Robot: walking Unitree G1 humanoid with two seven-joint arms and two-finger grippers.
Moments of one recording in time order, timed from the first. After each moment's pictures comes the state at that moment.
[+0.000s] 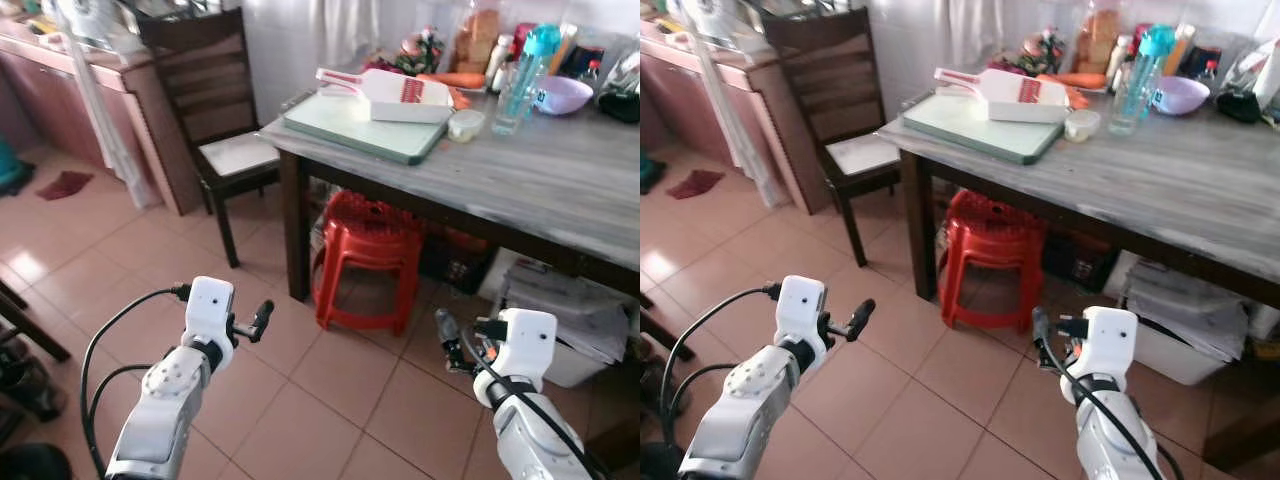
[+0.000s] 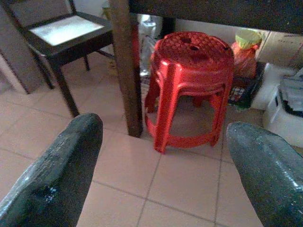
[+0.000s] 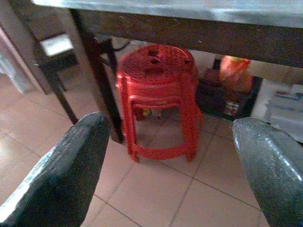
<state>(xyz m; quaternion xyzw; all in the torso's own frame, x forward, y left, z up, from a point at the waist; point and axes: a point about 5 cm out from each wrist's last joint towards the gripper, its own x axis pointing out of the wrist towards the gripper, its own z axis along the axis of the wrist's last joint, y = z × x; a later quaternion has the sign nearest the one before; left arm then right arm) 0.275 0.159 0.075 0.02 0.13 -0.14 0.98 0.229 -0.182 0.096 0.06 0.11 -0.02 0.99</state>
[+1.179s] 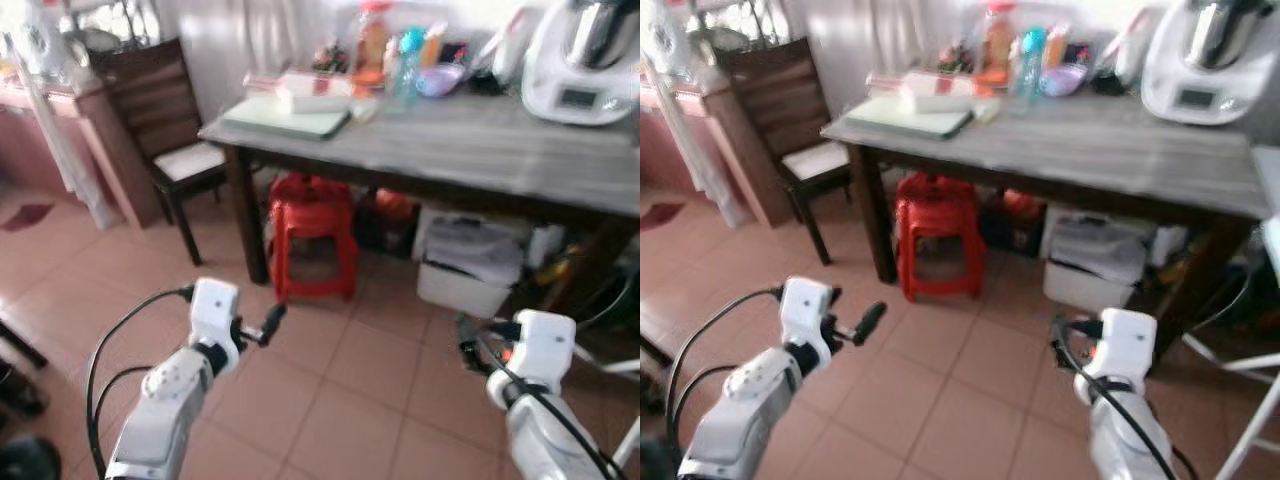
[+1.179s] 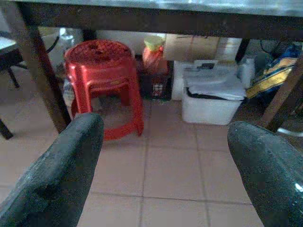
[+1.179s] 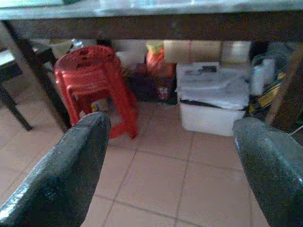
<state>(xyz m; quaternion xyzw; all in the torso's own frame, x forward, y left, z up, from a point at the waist) 0.274 0.149 0.081 -0.02 0.11 -0.20 0.97 0.229 -0.200 0.093 0.05 0.11 -0.06 0.99</state>
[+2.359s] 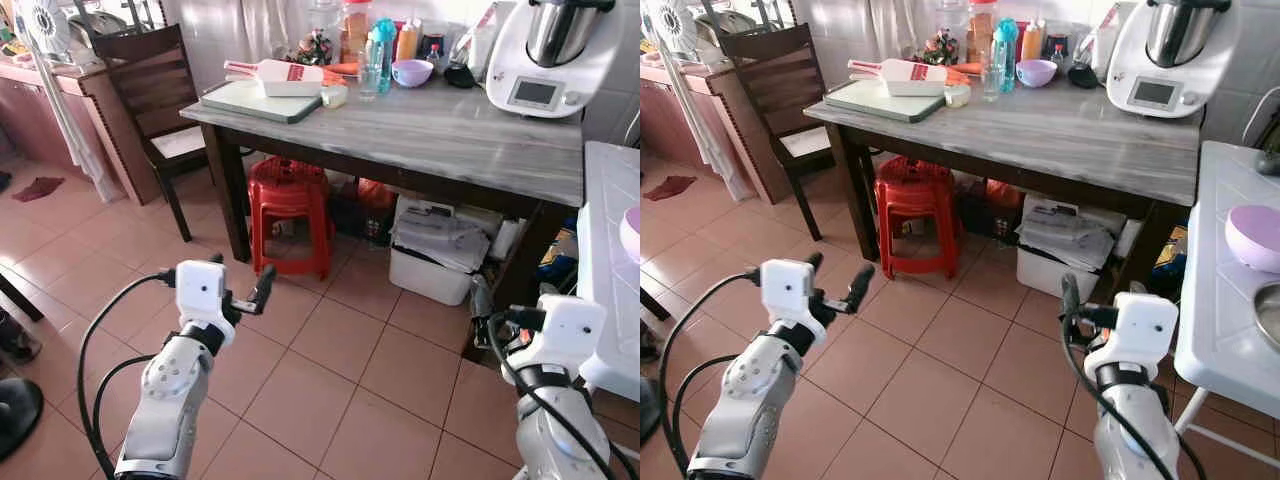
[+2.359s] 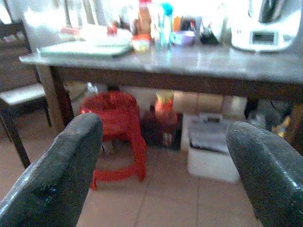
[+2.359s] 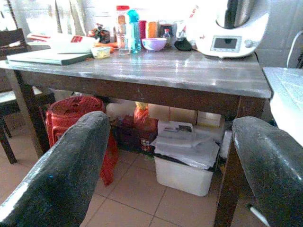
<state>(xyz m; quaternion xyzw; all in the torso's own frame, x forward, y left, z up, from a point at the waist) 0.280 0.152 0.109 -0.02 -0.03 -0.13 0.99 0.225 -0.196 0.127 0.00 -0.03 -0.06 1.00</state>
